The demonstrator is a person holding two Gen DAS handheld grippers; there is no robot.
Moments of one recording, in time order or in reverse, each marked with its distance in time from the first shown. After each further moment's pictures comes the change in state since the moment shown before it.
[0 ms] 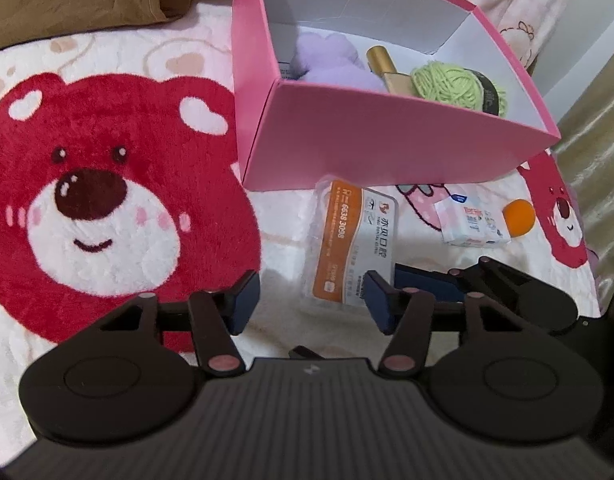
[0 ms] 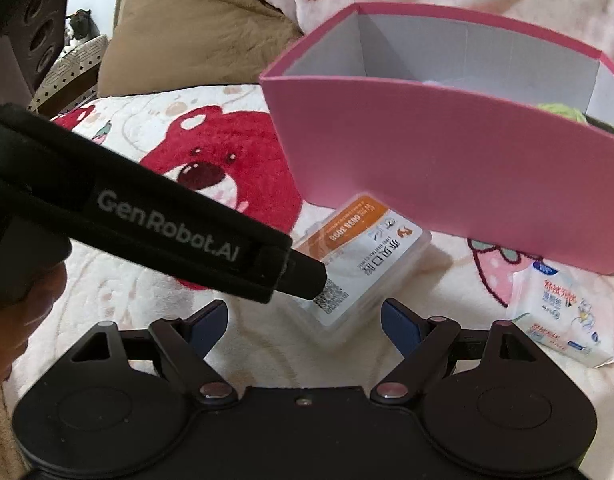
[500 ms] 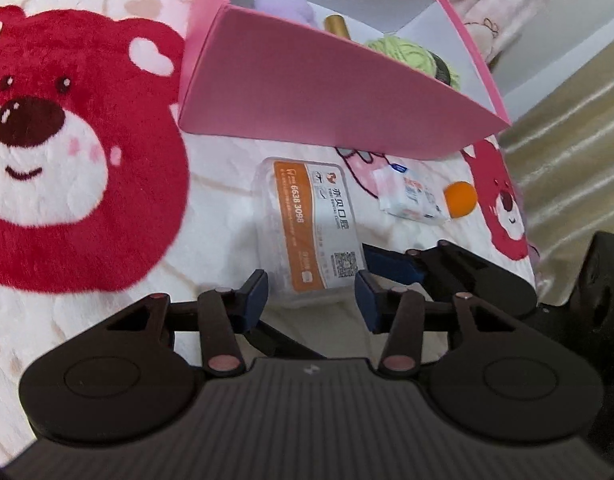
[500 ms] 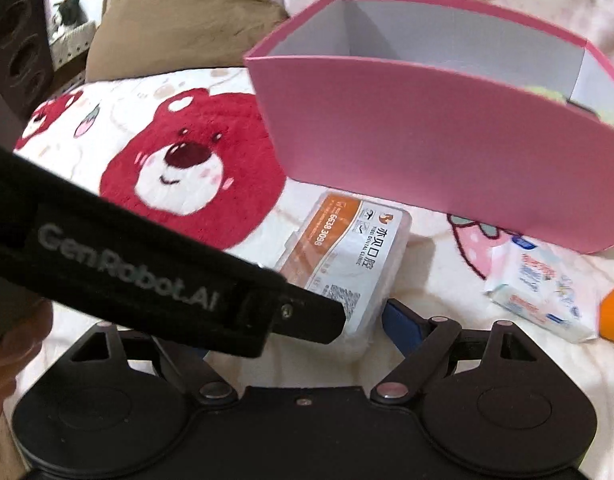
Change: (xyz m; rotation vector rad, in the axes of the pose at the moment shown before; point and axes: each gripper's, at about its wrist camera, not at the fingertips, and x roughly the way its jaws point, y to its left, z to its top) left arm 0.002 -0.008 -0.021 -0.088 0.062 -0.195; right arm -0.022 0.001 -0.012 -0.020 0.051 -0.045
